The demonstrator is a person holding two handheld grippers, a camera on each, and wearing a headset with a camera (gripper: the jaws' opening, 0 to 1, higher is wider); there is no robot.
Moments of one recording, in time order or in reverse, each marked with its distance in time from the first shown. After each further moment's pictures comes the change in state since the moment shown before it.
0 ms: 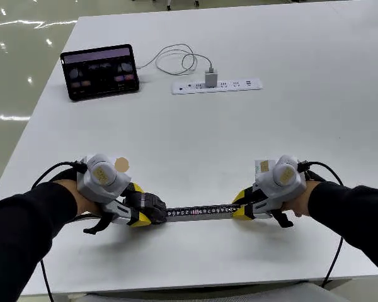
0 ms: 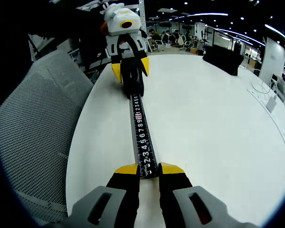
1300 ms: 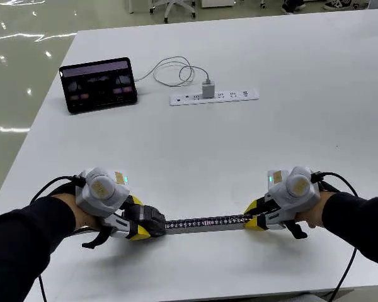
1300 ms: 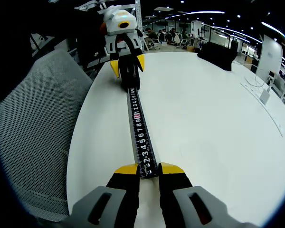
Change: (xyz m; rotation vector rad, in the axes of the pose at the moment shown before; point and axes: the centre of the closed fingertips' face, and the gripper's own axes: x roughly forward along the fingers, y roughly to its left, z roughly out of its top) left arm 0.001 0.002 -0.002 -0.002 0.004 -0.003; right arm -0.018 -0.004 -0.019 0.025 0.015 -0.022
